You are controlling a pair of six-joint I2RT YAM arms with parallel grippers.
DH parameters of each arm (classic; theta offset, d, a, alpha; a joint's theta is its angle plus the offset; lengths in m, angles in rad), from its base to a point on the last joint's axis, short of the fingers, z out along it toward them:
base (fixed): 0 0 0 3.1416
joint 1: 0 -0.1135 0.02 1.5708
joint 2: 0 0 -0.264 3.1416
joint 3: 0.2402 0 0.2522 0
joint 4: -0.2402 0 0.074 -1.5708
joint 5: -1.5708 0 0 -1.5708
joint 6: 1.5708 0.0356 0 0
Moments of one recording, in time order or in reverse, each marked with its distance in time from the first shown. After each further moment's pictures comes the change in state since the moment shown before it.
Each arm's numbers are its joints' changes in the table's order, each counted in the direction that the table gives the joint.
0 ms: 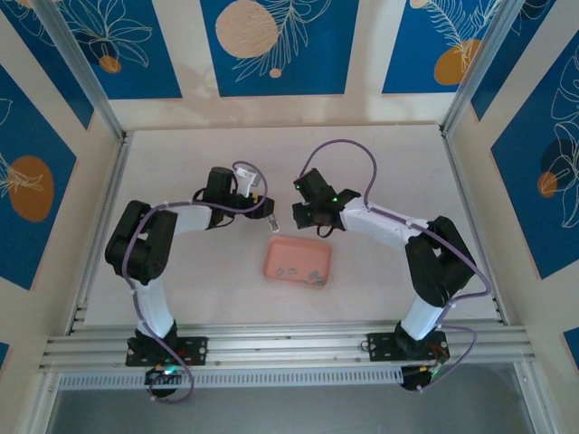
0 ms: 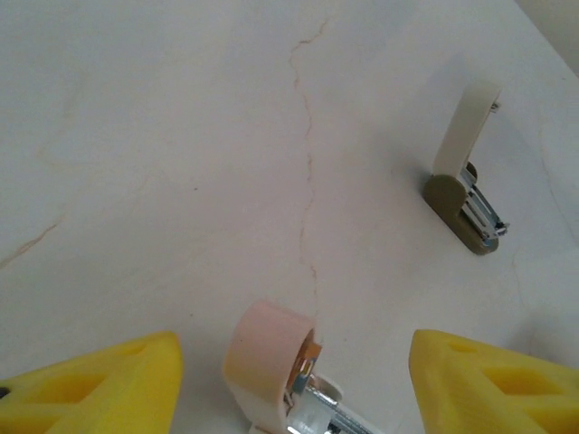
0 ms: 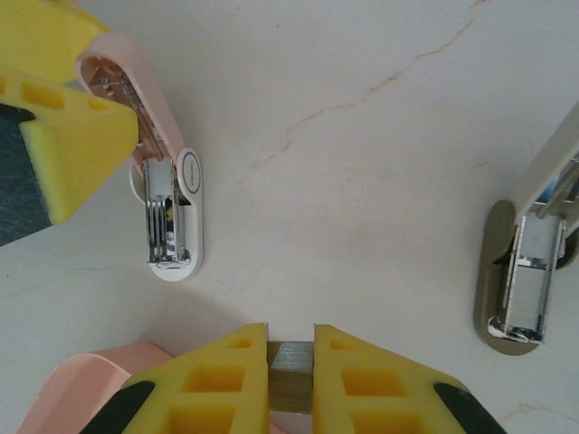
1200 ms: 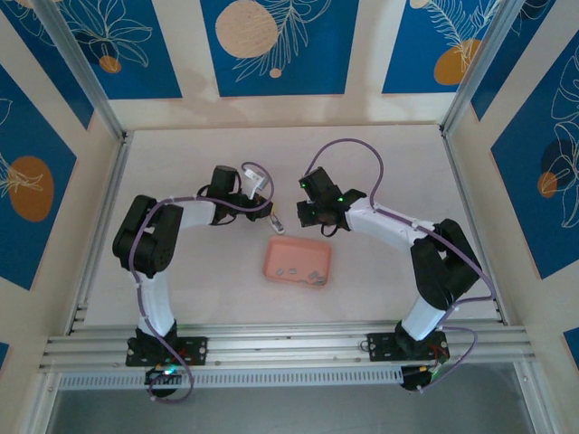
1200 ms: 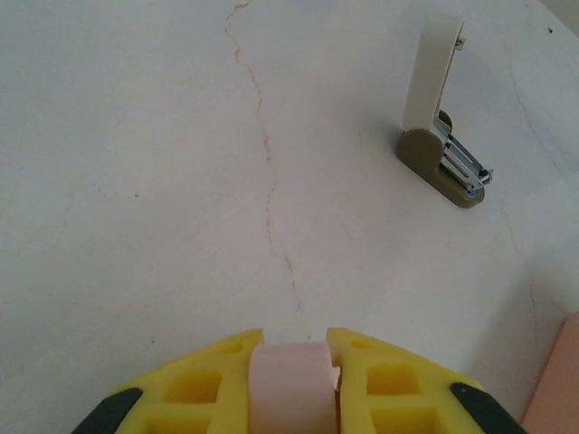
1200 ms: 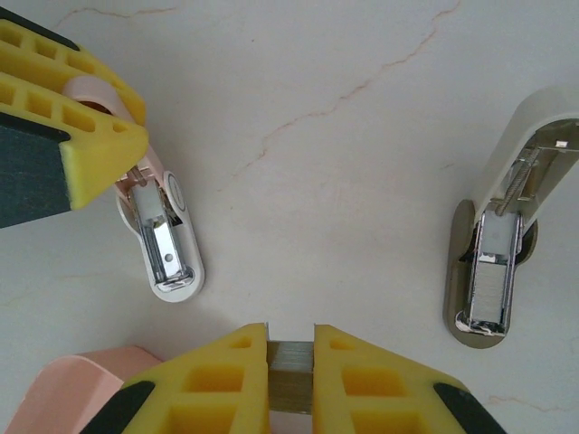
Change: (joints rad) left arm 0.000 0.069 0.070 -0.068 -0.094 0.182; right arm 0.023 -0.031 -0.024 0.010 0.000 -0.002
